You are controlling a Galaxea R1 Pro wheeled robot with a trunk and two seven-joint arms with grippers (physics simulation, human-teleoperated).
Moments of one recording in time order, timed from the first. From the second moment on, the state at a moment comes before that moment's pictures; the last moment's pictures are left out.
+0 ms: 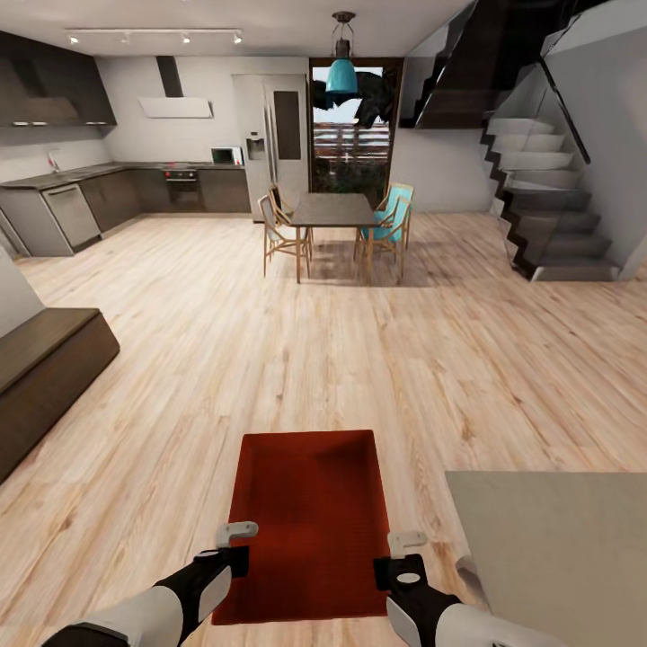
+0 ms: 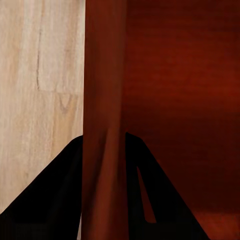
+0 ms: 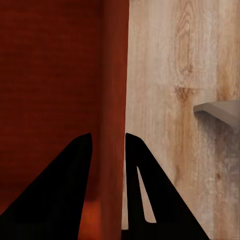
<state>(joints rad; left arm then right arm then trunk) -0.69 -0.07 -0.18 -0.07 0.25 0.07 0.17 -0.67 0.17 1.45 0.00 -1.32 -0.09 -0.28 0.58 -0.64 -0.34</state>
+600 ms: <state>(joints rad) -0.69 -0.07 -0.18 -0.07 0.26 0.07 0.17 -0.67 0.17 1.45 0.00 -1.32 -0.09 -0.28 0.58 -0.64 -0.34</state>
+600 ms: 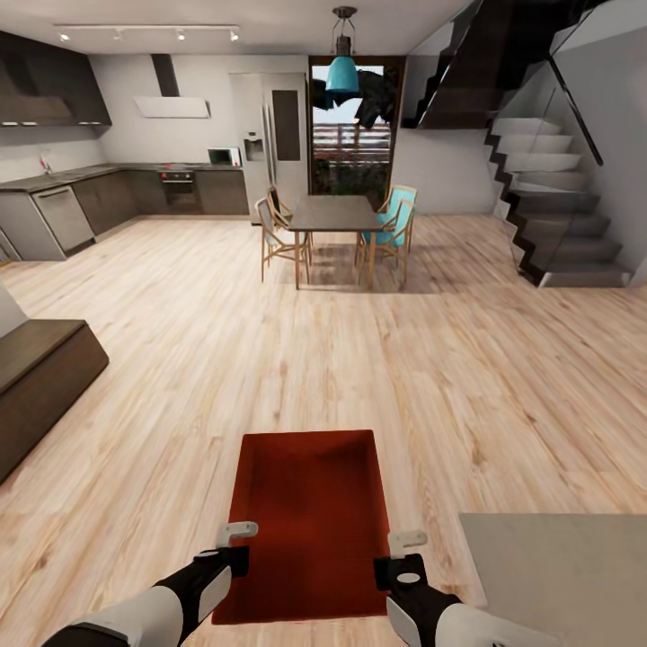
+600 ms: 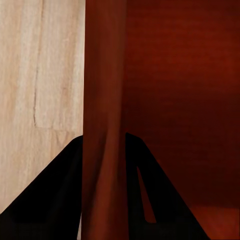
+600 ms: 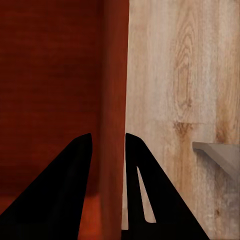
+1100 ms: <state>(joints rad) -0.69 -0.07 -0.18 -0.07 0.26 0.07 0.17 -0.67 0.17 1.45 0.00 -1.32 -0.09 -0.28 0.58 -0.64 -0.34</state>
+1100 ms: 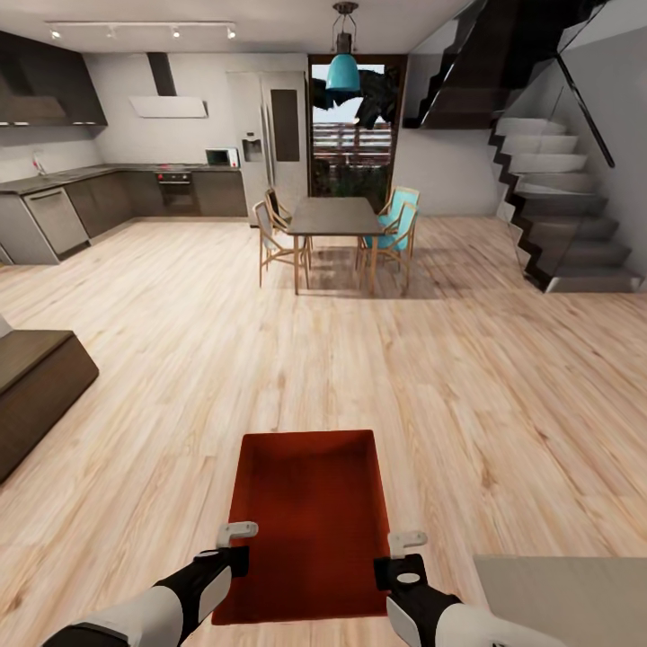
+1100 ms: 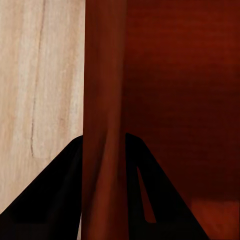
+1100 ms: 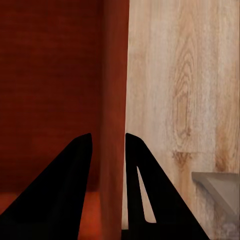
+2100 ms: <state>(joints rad) -0.69 -0.07 -0.18 -0.07 0.26 0.07 0.17 -0.67 0.17 1.45 0.00 -1.32 -0.09 -0.28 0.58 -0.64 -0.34</state>
